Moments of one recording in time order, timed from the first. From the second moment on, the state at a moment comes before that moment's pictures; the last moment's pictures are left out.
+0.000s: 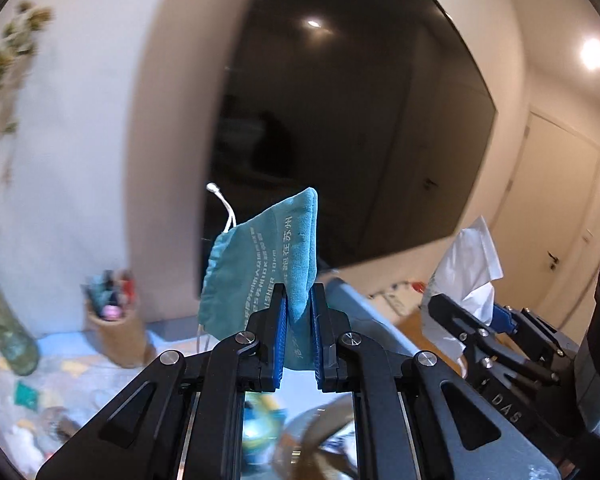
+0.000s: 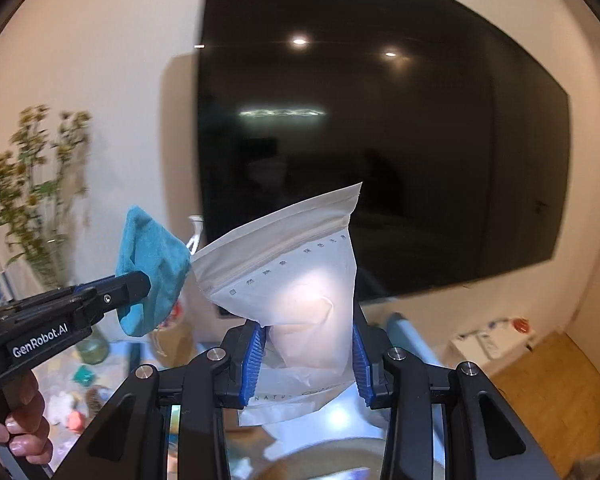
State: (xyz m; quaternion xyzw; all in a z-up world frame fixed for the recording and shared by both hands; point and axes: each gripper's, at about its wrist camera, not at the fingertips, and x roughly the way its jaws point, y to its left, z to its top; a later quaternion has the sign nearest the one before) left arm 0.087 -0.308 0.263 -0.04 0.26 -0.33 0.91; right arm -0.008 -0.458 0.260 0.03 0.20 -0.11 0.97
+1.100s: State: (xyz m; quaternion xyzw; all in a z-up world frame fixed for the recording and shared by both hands) left arm 0.018 -0.405 0.113 0.09 0.47 -0.40 0.78; right arm -0.072 -0.523 0.114 0.14 0.38 -0.15 0.90
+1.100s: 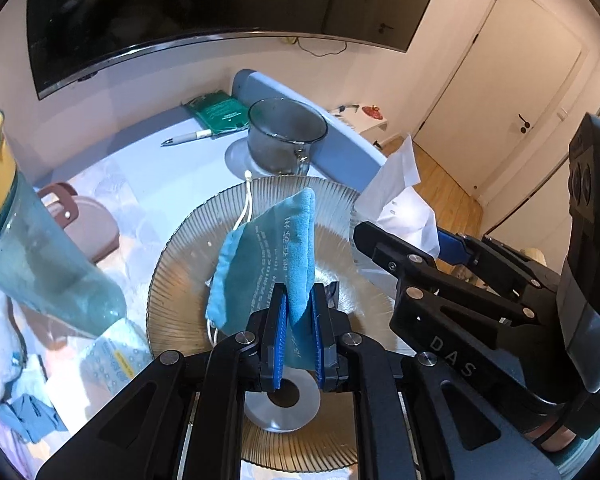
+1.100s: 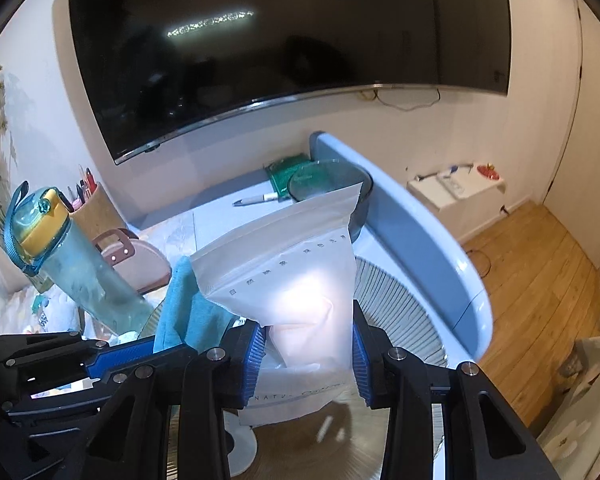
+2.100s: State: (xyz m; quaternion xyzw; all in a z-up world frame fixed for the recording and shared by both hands) left arm 0.022 -0.359 0.121 0.02 0.51 -0.37 0.78; right arm -0.083 -0.514 0.118 0.19 0.38 -0.14 0.89
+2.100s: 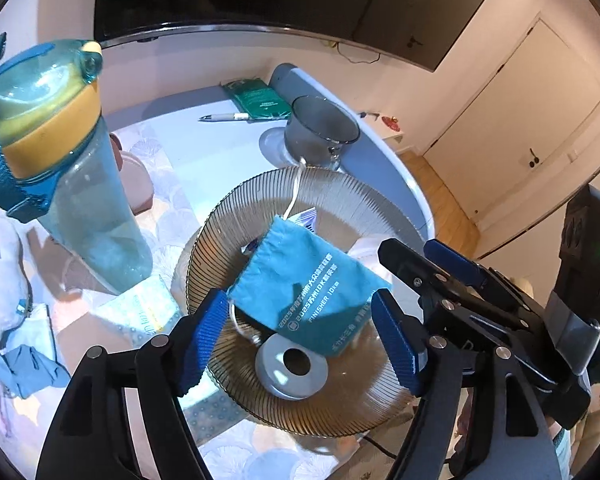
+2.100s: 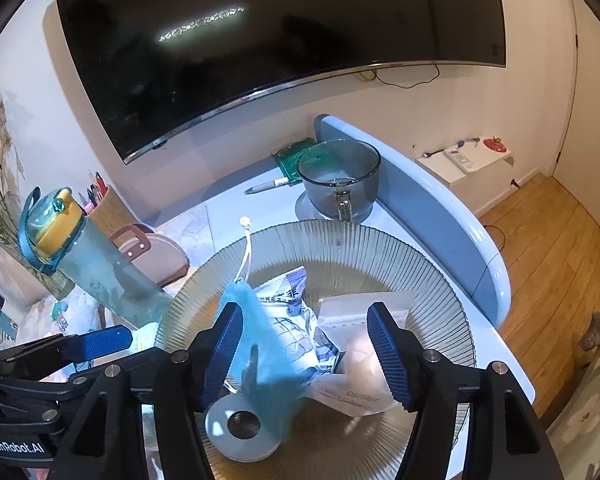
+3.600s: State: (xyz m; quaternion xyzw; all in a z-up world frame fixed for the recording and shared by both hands) left arm 0.066 -0.027 0.223 -0.15 0.28 -0.11 0.94; right arm 0.008 -0.253 0.265 0.06 0.24 0.07 0.97
